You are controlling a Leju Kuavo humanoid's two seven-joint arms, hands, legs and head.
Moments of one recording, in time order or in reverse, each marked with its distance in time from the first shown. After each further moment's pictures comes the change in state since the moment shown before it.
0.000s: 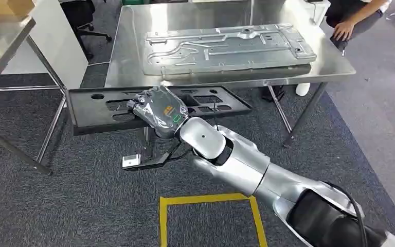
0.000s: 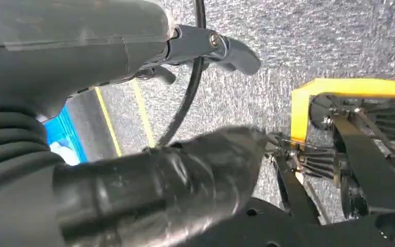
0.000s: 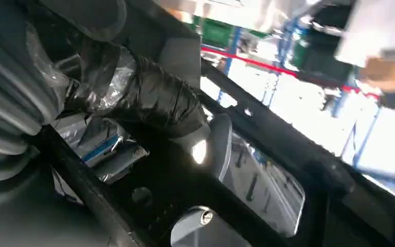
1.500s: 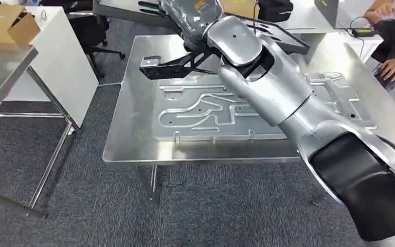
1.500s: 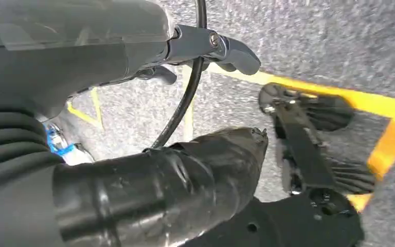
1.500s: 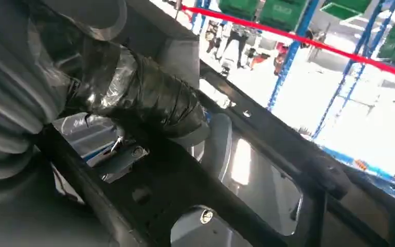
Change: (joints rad) left arm 0.010 0.008 0.041 0.064 0.098 -0.061 -0.045; right arm -0.371 -0.084 -0.123 0.123 -0.111 0.301 0.012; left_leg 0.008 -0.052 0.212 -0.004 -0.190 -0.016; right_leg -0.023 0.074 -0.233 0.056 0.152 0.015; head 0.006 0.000
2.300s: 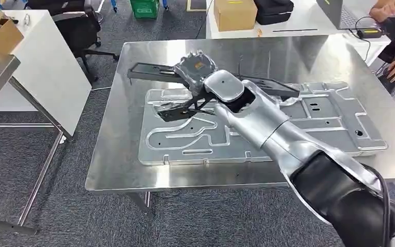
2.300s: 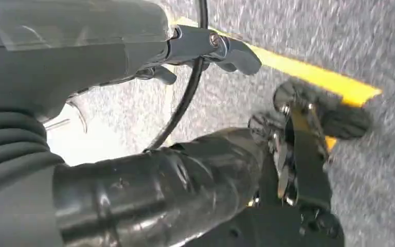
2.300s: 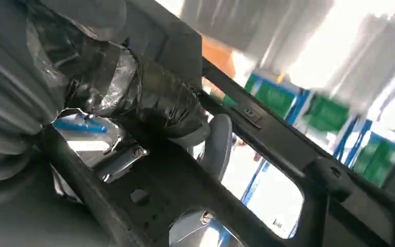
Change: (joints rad) left arm -0.008 -0.009 -0.022 0.034 0.201 -0.008 0.026; right arm 0.168 0.085 0.067 0.308 -0.008 -0.035 -0.079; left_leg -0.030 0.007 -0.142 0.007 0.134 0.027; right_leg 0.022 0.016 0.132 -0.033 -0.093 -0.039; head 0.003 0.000
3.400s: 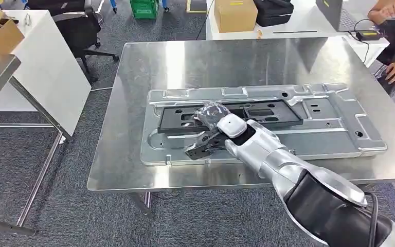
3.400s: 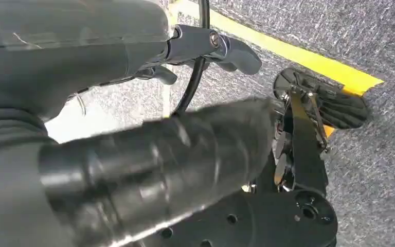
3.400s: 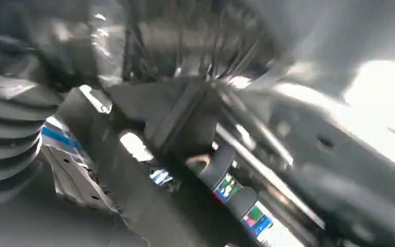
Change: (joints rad) left arm 0.000 -0.005 -0.091 0.001 0.161 -0.019 0.012; right arm 0.126 0.016 0.114 0.288 0.019 -0.066 -0.006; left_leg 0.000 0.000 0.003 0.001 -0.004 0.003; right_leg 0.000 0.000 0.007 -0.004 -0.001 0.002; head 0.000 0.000
